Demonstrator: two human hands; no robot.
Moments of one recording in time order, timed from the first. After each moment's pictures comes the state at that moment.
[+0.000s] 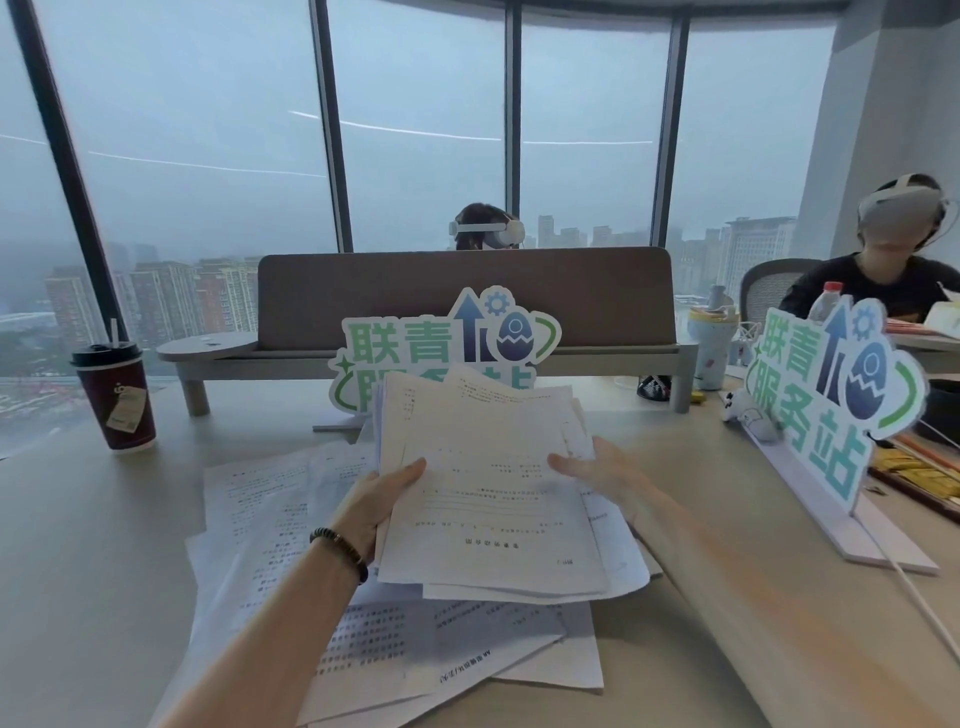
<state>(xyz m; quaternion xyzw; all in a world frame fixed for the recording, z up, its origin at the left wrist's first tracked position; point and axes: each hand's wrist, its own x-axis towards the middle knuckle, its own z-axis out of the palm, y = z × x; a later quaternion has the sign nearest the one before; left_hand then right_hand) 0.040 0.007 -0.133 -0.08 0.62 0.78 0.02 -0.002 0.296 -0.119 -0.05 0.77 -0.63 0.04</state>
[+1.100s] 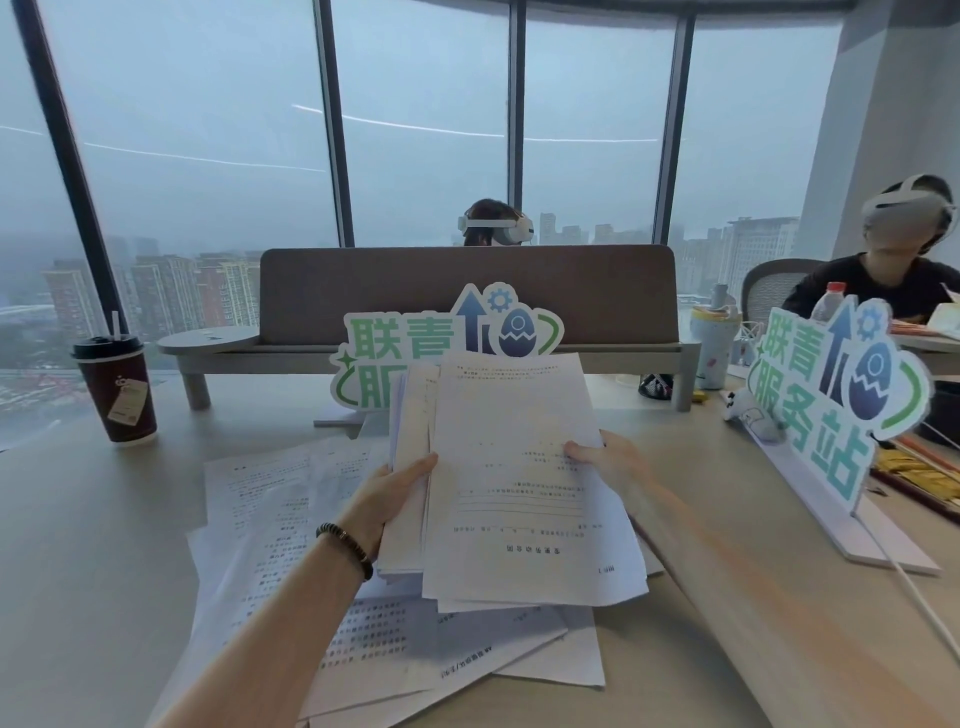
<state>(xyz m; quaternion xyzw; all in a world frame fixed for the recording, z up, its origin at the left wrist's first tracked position) 0.050 0.018 -0.124 -0.05 0.66 0.75 0.01 0.003 0.295 -0.112 0.01 0.76 -0.65 -0.02</state>
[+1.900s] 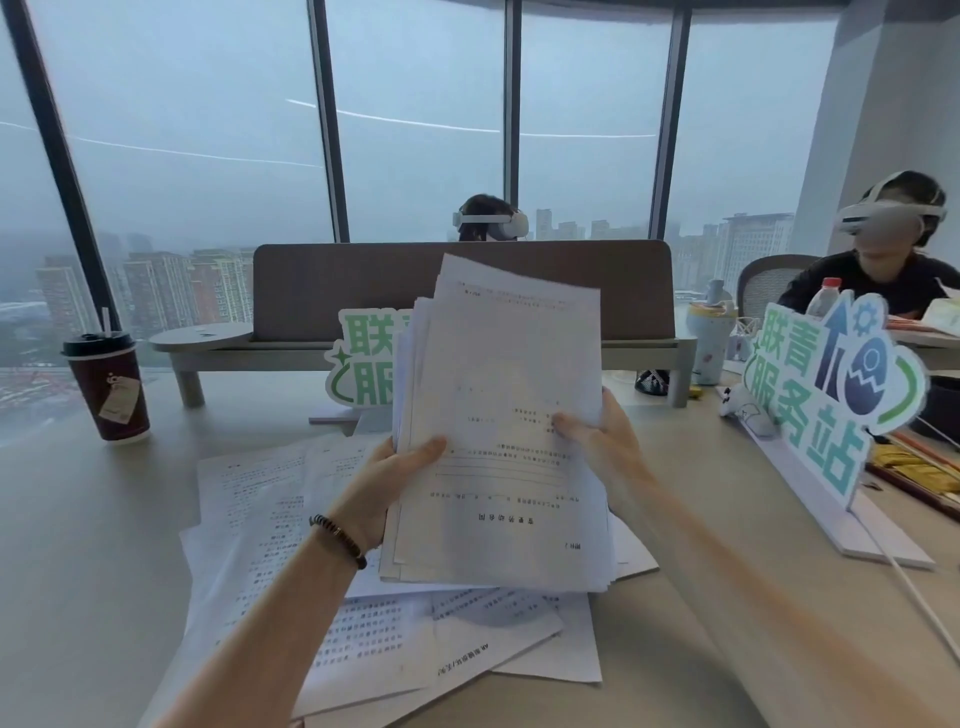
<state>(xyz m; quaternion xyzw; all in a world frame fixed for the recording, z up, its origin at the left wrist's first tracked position) 0.066 0.028 -0.104 0.04 0.62 0.78 -0.01 0.034 0.274 -0.088 -0.06 0.69 -0.72 -0.10</state>
